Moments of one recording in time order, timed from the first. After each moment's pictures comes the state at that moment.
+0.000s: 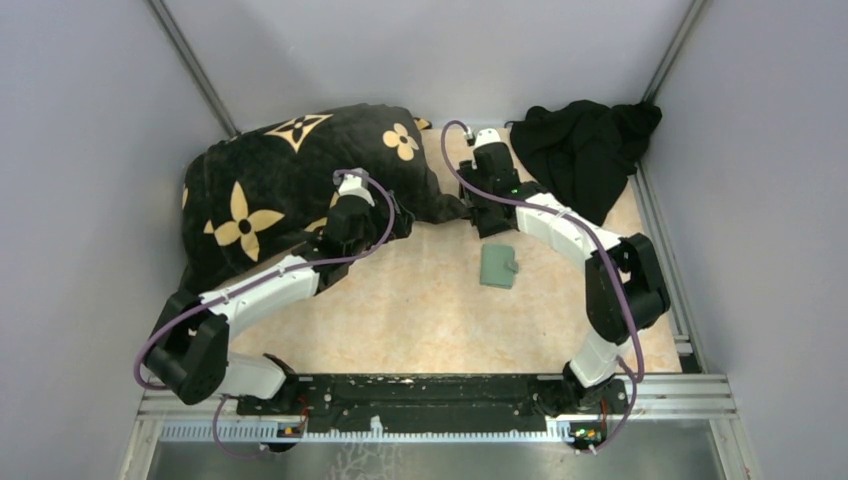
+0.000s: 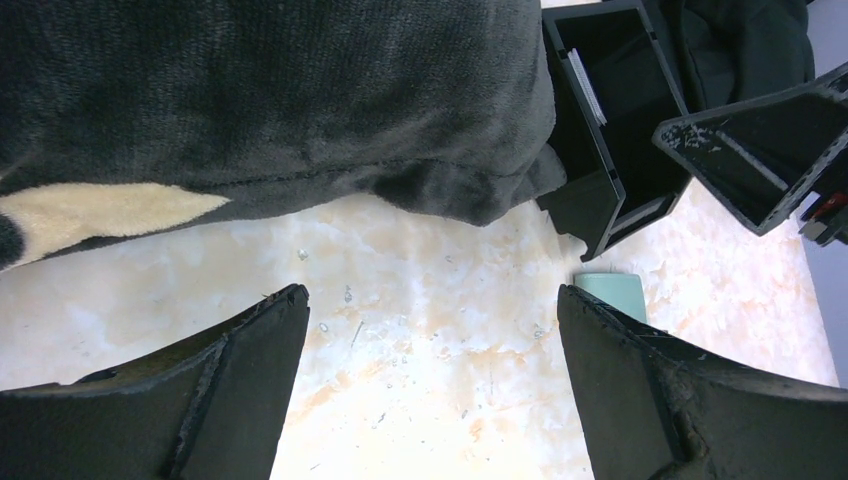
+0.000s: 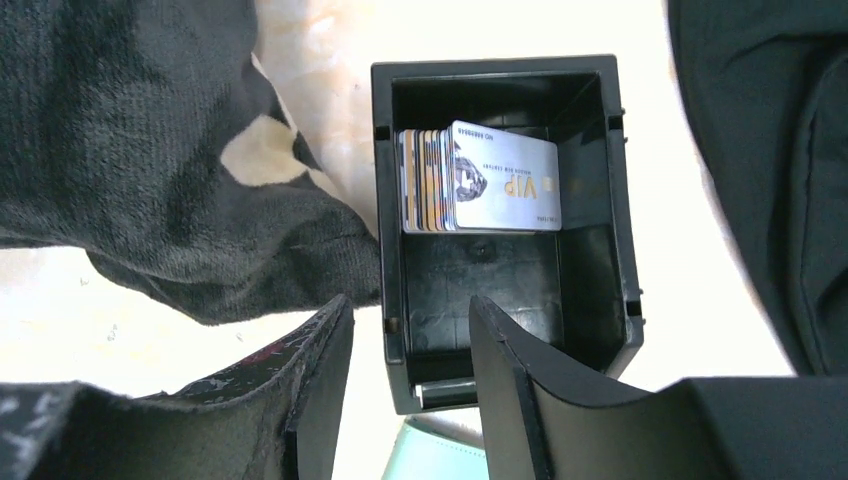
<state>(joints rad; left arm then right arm) -0.64 1.36 0.79 0.17 -0.26 -0.62 0.50 1.68 1.24 -0.19 0.22 0.10</state>
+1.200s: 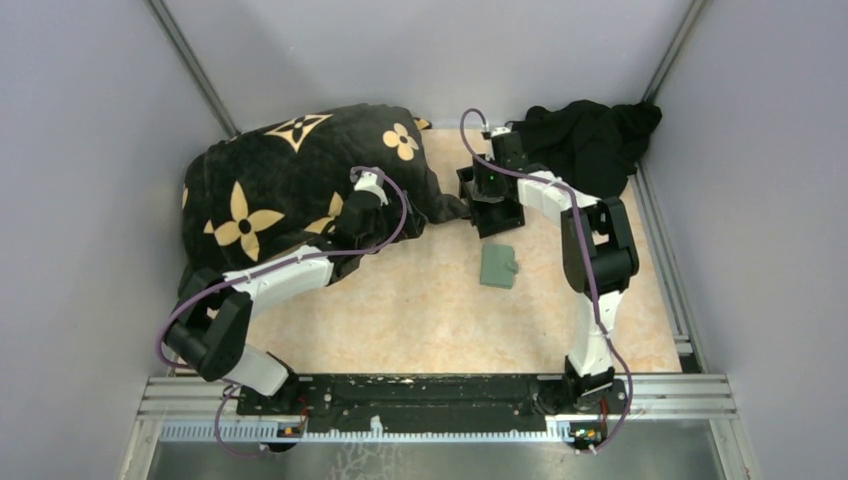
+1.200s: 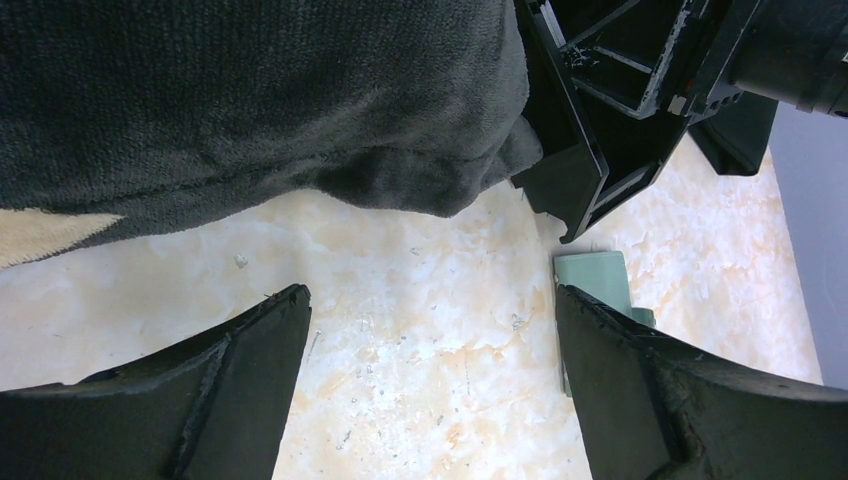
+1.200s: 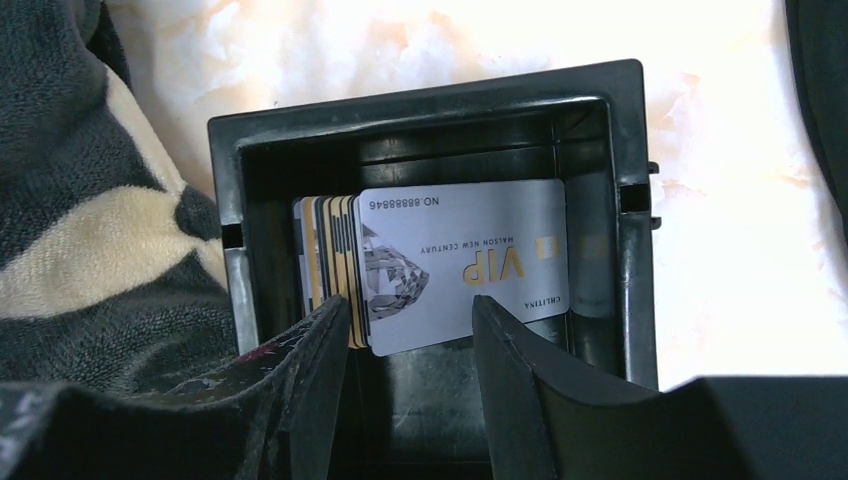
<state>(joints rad) -0.64 1.50 0.84 0.23 -0.14 -0.62 0.32 1.98 1.44 -0.21 -0.02 0.15</state>
